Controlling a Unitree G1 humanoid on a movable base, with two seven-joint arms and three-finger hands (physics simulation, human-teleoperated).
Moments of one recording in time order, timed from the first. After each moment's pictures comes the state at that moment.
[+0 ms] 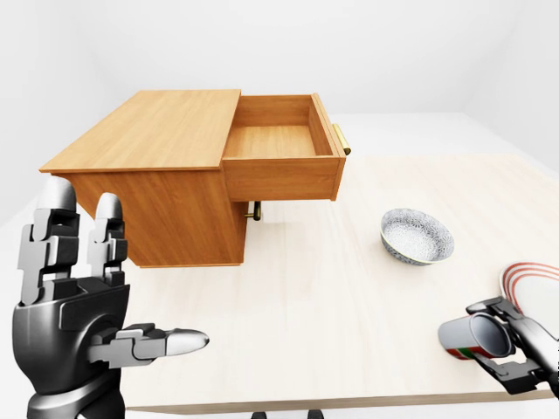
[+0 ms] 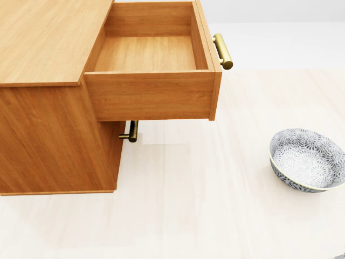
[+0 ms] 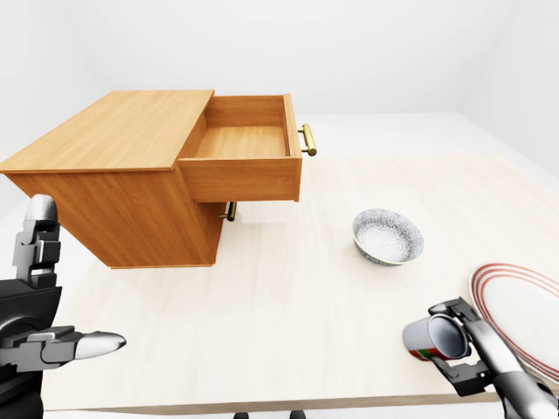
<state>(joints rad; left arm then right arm) 0.31 -0.09 0.37 -0.93 -0.32 0.09 -0.30 0.24 -0.30 -0.76 -0.01 -0.50 0.09 0.70</state>
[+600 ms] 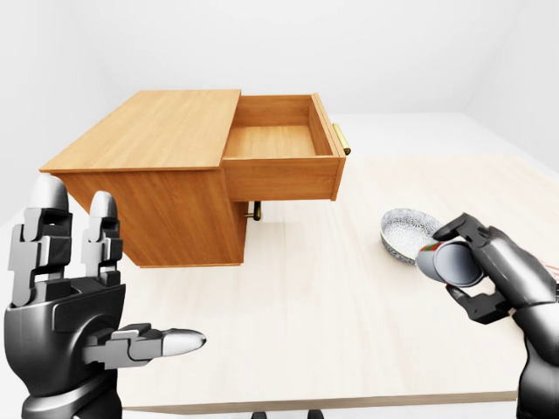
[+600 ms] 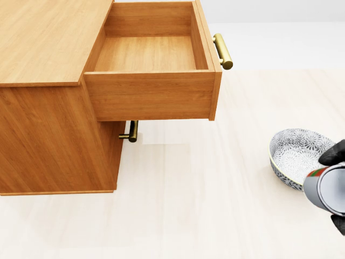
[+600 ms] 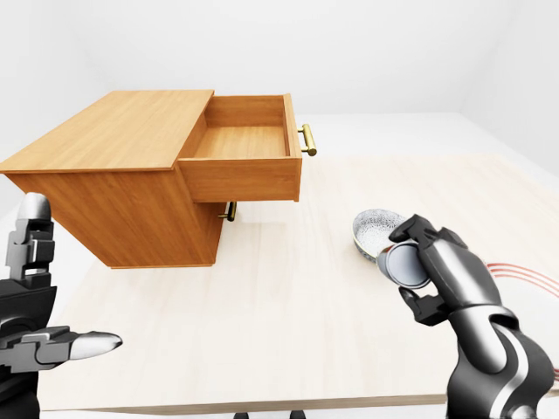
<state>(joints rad) 0.30 -0.09 0.39 -0.94 -0.34 0.09 -0.30 0.10 -0.26 -0.56 -0.57 -0.77 0.09 0.70</state>
